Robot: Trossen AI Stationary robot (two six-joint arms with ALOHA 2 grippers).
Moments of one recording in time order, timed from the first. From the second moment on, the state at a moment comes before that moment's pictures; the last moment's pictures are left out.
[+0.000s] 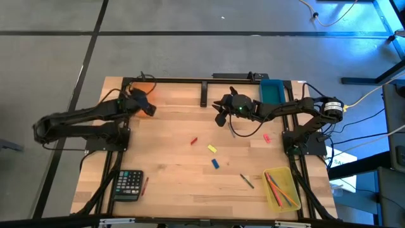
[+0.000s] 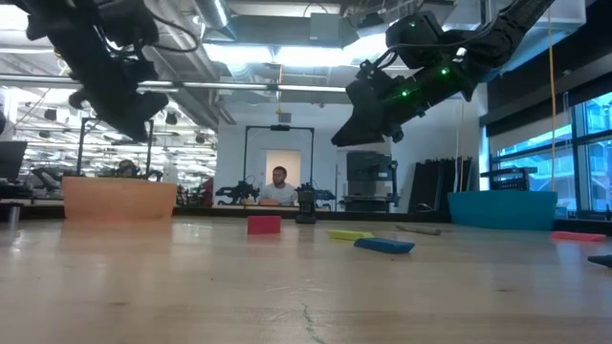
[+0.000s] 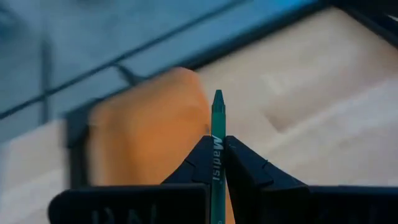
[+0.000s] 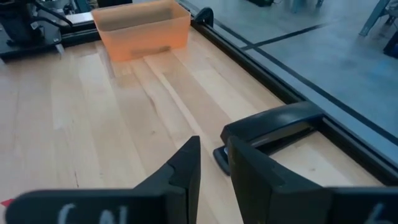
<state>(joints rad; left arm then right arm) 0.41 0.76 0.53 -0.68 -0.70 -0.49 -0.25 1.57 0.75 0.40 0.22 0.11</state>
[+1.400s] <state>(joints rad) 0.15 0.81 0.43 -0.66 0.03 -0.79 -0.16 1.57 0.75 0.41 0.21 0.21</state>
